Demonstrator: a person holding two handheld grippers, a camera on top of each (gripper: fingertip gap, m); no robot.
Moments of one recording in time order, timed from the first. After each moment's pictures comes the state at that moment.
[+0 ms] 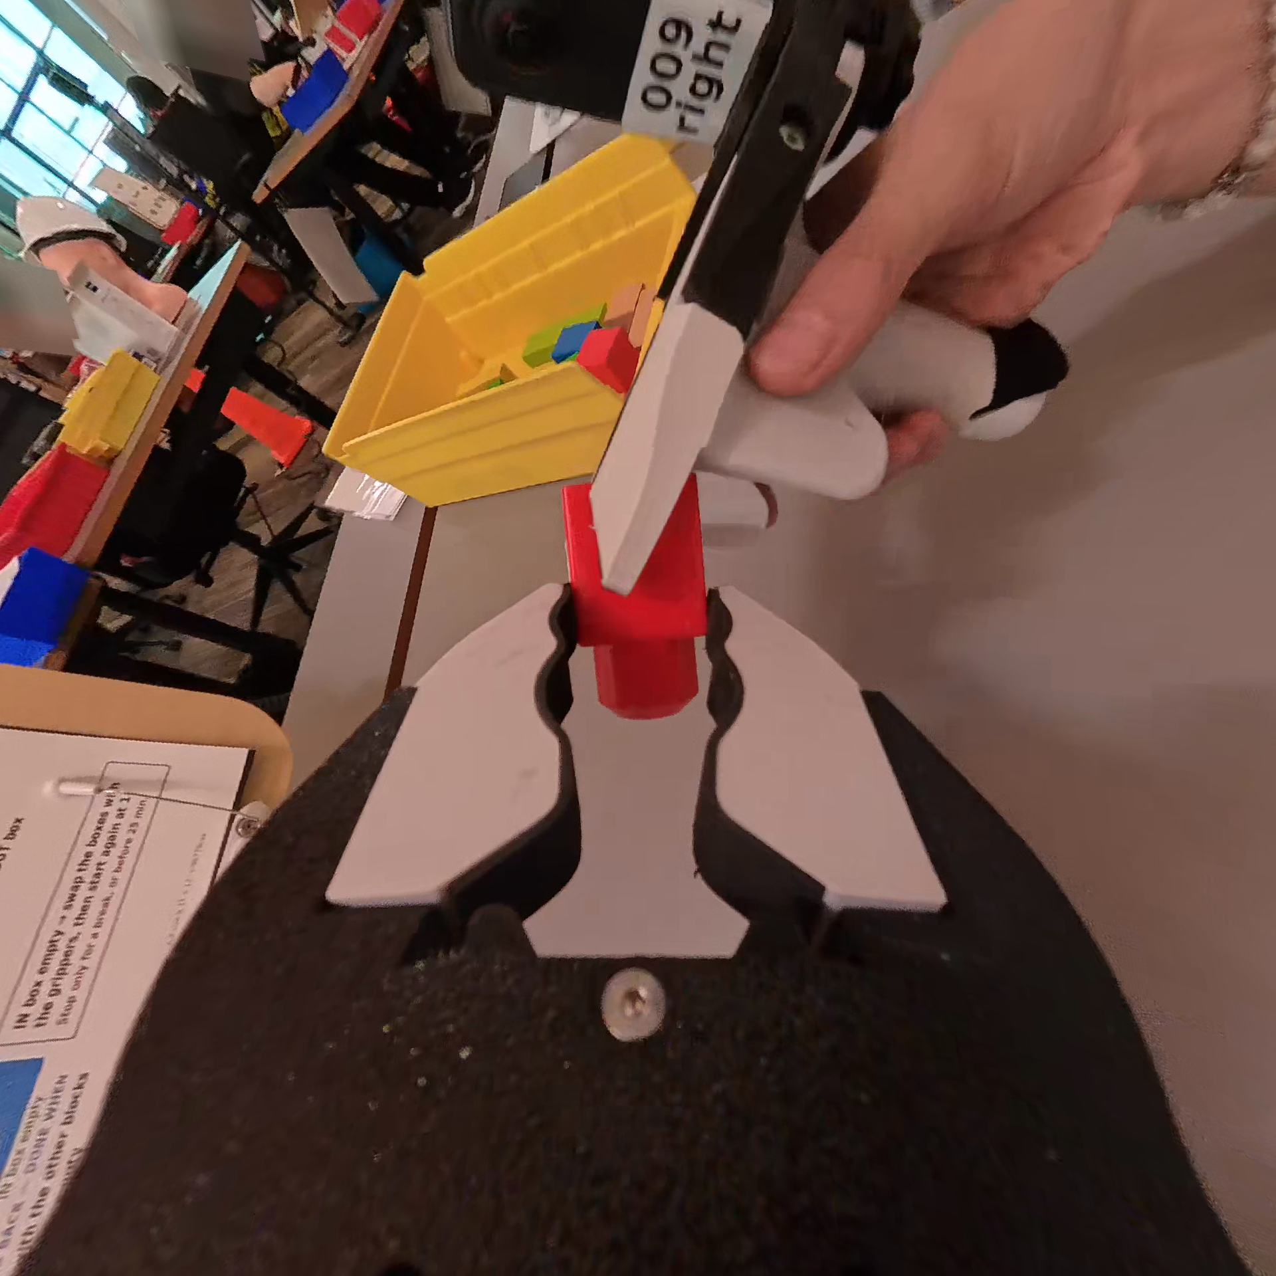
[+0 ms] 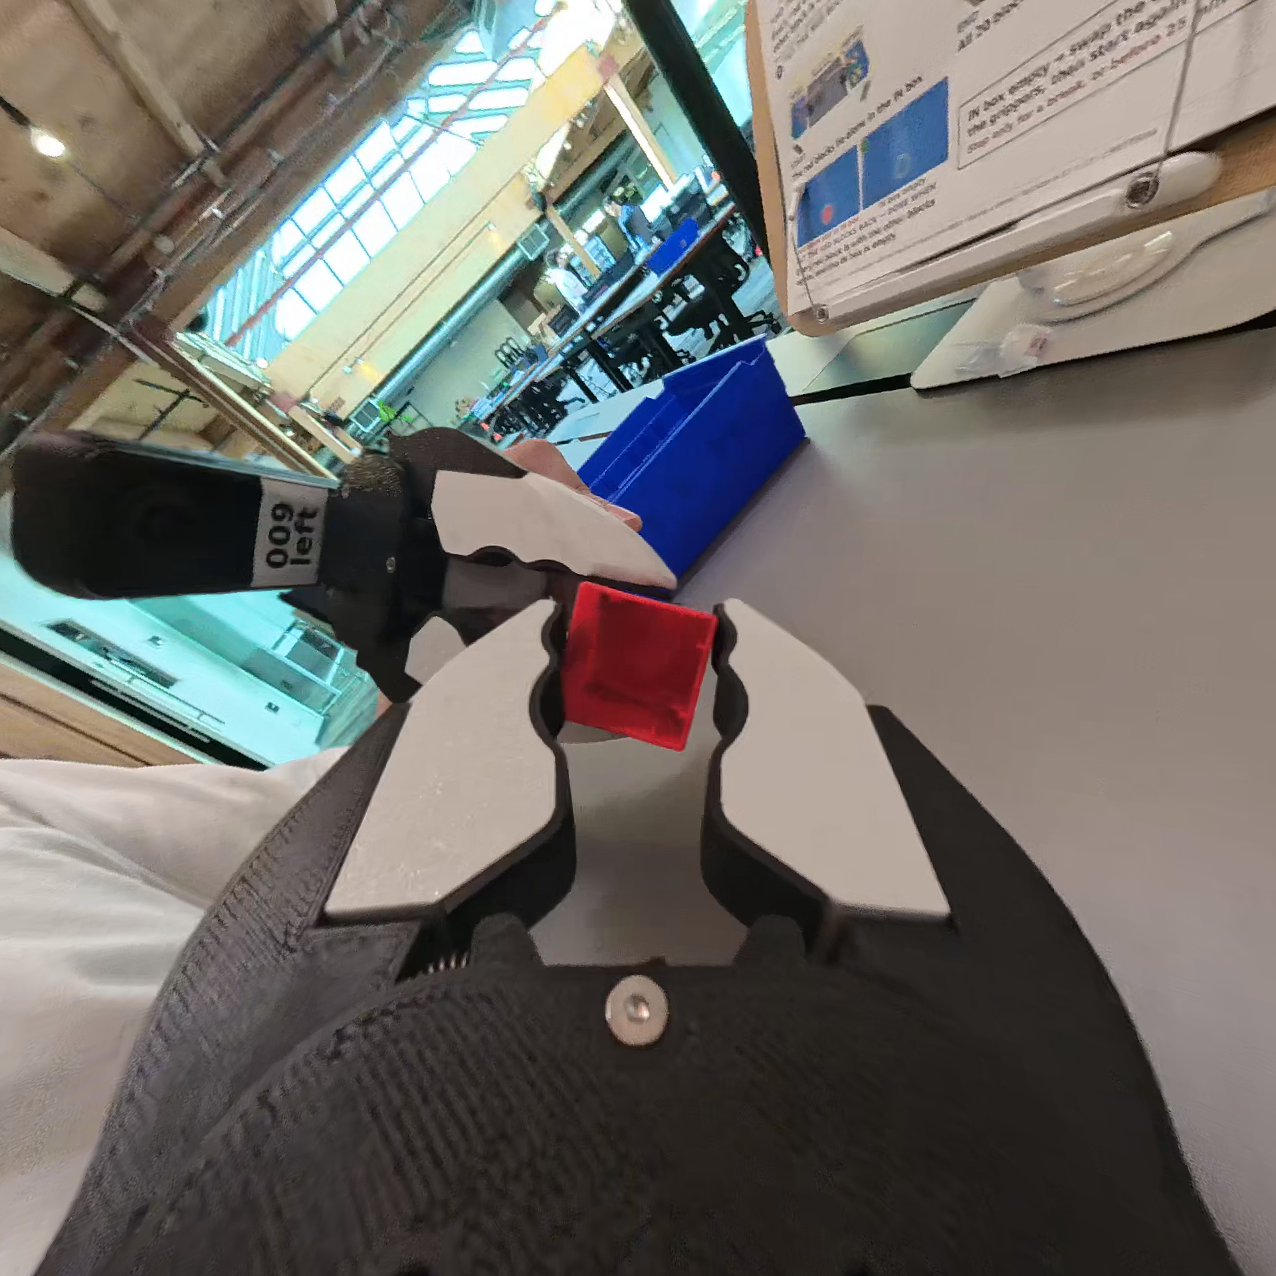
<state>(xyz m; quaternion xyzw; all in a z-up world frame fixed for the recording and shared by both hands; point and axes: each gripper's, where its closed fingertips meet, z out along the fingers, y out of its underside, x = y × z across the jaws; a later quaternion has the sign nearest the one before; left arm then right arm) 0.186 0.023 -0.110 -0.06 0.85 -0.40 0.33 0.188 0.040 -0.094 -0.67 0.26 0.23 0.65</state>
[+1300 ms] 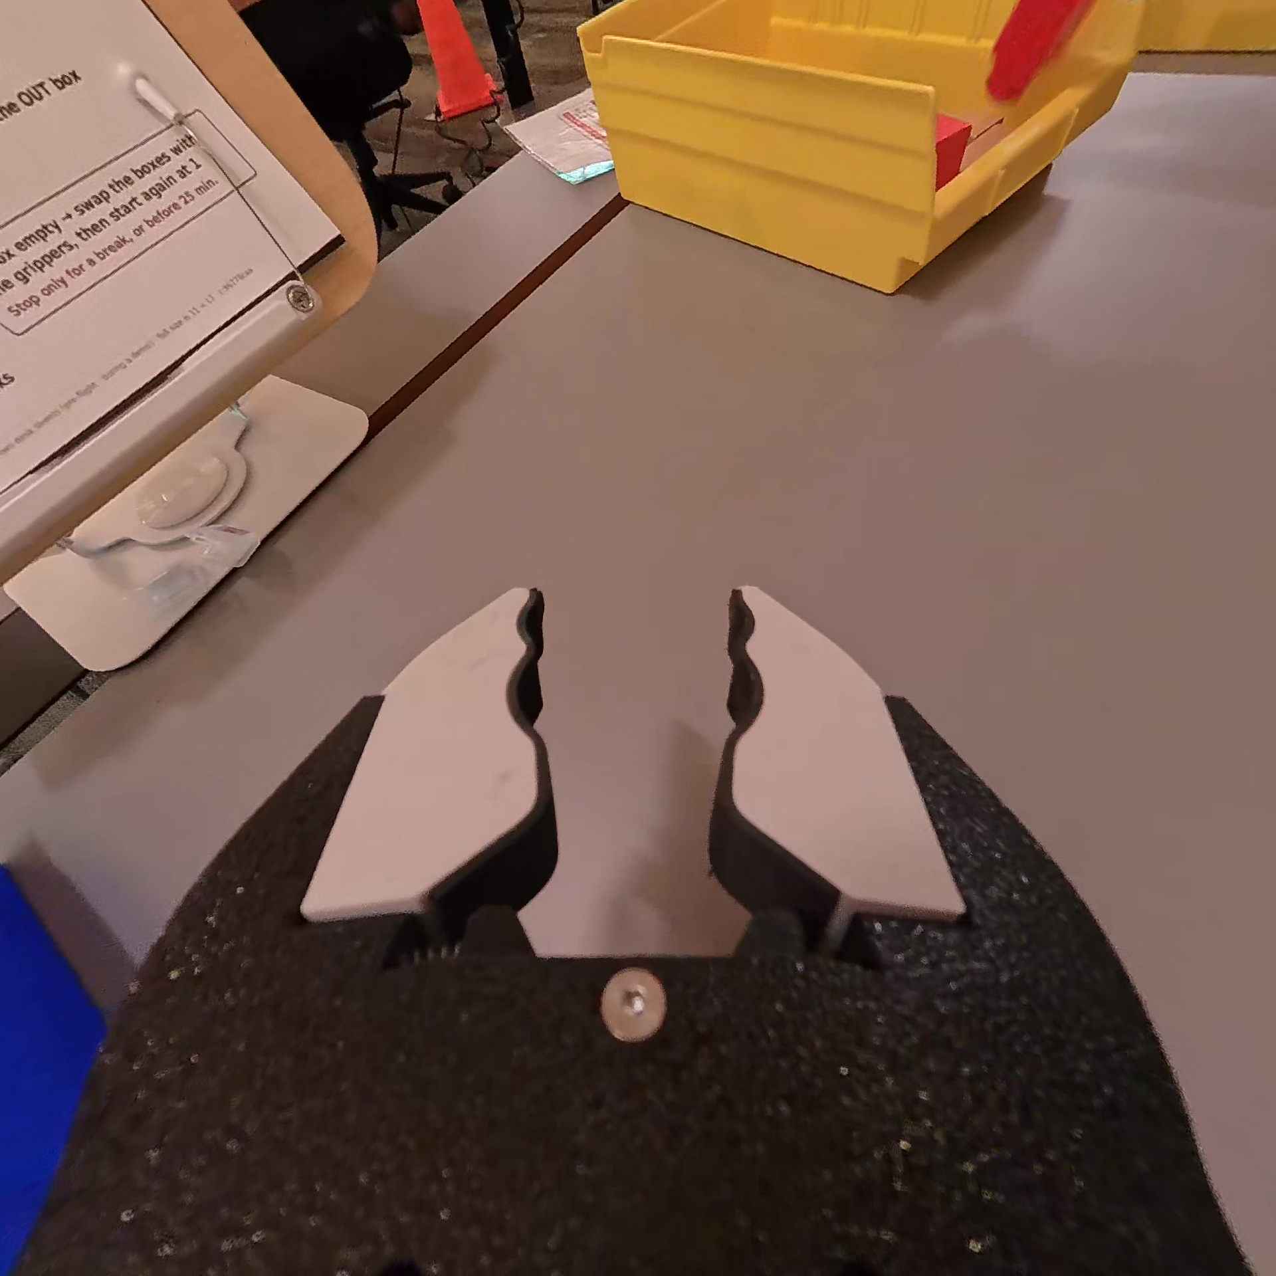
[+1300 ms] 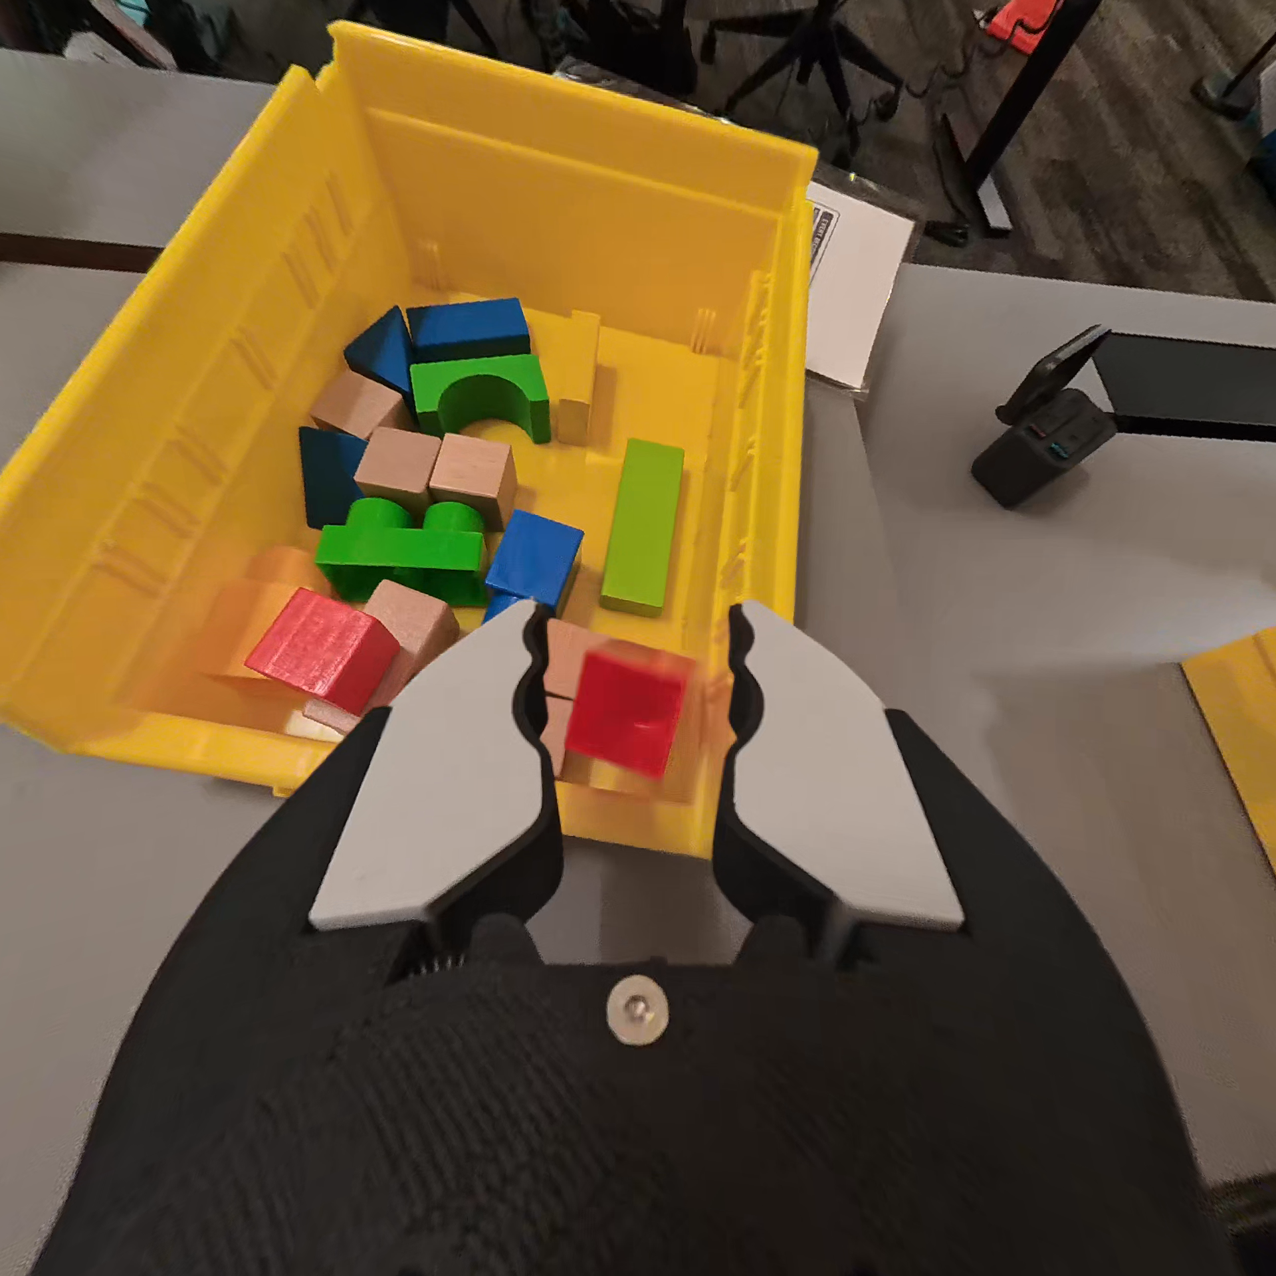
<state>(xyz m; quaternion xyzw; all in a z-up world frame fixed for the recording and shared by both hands) 0.173 0.136 -0.156 -0.39 0.76 -0.41 0.31 0.416 -0.267 -0.156 -0.75 0.48 -0.30 0.33</state>
